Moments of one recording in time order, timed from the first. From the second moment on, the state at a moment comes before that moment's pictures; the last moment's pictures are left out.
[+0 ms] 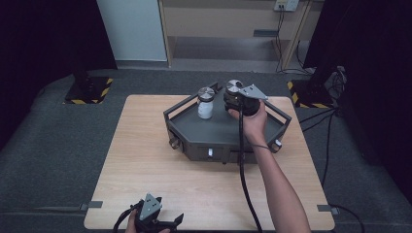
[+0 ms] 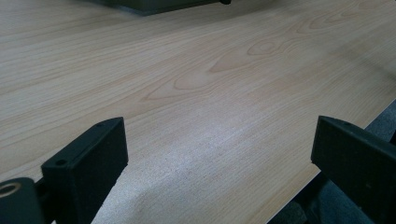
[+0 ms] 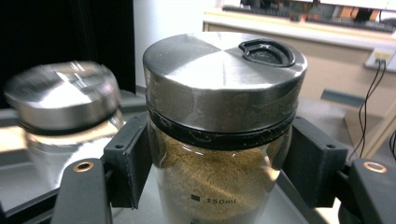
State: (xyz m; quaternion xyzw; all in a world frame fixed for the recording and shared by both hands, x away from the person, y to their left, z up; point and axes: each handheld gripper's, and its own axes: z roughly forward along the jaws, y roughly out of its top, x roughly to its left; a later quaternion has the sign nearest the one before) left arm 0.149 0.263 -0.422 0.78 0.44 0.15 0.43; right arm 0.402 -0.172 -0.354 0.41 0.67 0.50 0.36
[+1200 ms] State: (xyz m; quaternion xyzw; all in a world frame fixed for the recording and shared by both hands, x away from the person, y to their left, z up) left arm 0.151 0.263 -0.423 0.78 0.44 0.15 0.43; right arm 0.411 -0.174 -0.374 0.43 0.68 0.49 0.34
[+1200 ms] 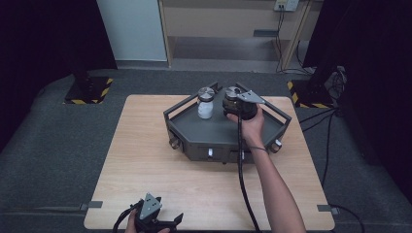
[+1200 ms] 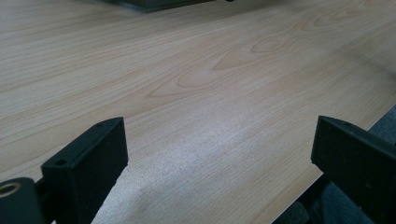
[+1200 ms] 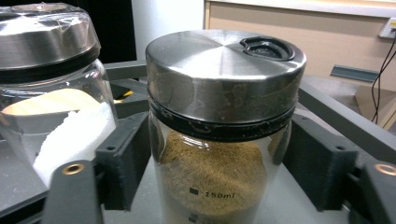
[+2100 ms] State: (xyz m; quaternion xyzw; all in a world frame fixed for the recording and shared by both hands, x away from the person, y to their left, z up) left arm 0.150 0.261 -0.424 0.78 0.44 0.16 0.42; right arm 0.384 -0.188 -0.365 0.44 0.67 0.50 0.34
